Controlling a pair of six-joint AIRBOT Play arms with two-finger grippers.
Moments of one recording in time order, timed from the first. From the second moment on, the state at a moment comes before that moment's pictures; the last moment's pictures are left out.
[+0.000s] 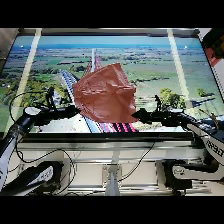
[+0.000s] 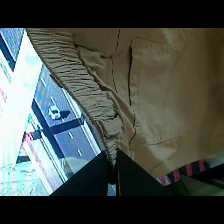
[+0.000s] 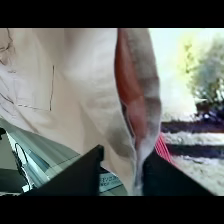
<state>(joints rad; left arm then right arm) 0.06 -1.11 0.53 0.54 -0.81 -0.99 0.02 -1.43 0.54 -0.21 0.90 0.83</state>
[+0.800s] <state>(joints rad) 0.06 -0.92 0.71 0.21 -1.14 -0.84 0.04 -1.05 0.99 -0.33 1.18 0.82</state>
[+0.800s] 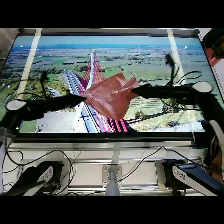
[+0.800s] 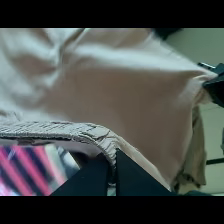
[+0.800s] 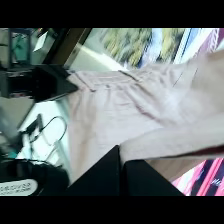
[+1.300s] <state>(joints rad) 0.06 -0.47 1.06 0.73 -1.01 -1.06 0.06 -0.63 1.17 -0.48 1.07 1.07</state>
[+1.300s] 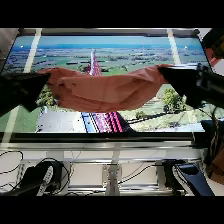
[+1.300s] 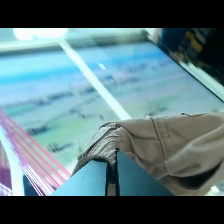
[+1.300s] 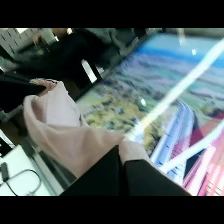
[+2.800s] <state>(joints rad) -0.22 -1.17 0.93 1.24 -0.93 -1.49 0.19 -1.28 1.18 -0.92 1.19 1.35</state>
